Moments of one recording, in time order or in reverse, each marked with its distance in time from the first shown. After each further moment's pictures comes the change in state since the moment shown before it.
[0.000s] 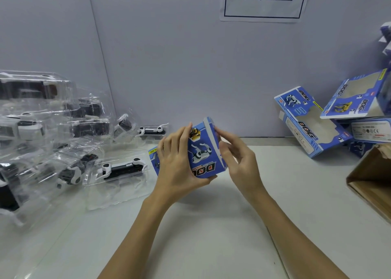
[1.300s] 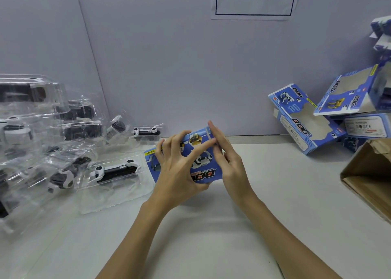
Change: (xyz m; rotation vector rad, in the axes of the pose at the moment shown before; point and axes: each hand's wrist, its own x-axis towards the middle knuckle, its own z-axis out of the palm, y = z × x) left_hand -0.004 0.012 0.003 0.159 -0.003 0.149; right_hand -0.006 0.000 0.010 0.129 -0.050 0.019
